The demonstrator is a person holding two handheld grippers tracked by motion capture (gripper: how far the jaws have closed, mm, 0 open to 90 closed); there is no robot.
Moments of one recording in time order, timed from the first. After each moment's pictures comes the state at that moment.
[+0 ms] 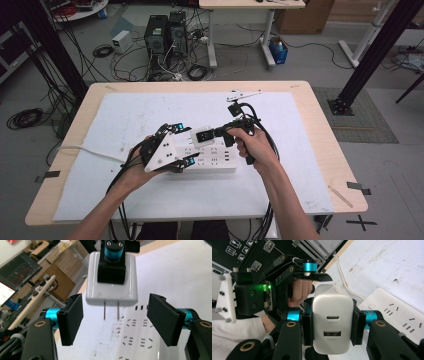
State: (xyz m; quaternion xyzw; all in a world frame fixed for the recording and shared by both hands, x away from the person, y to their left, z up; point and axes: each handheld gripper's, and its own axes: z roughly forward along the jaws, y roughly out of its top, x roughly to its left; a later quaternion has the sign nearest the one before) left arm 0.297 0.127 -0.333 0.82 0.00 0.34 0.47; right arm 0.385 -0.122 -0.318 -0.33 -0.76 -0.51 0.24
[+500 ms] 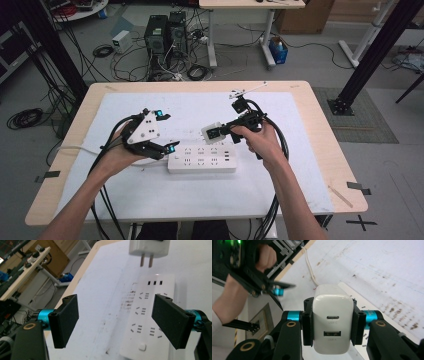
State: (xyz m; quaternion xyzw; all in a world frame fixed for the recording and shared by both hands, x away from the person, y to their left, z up) left arm 0.332 0.175 -0.309 0.86 0.07 0.29 0.42; right arm 0.383 -0.134 -0.297 -0.35 -0.82 -0.44 0.12
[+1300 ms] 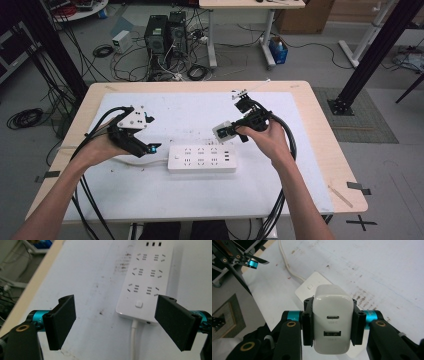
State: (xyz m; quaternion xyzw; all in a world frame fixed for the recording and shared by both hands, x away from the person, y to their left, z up) left arm 0.356 0.209 -0.316 0.91 0.12 0.19 0.34; right arm 0.378 -0.142 -0.284 -0.36 -0.86 -0.37 0.03
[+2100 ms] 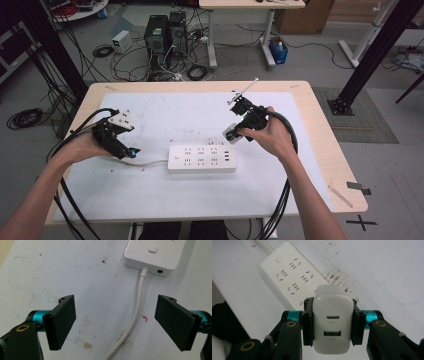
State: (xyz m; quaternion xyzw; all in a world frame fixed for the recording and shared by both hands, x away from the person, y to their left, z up) left arm 0.371 0.256 -0.338 0.94 0.18 0.13 0.25; right arm 0.391 -0.138 -0.291 -0.34 -0.91 -0.24 -0.03
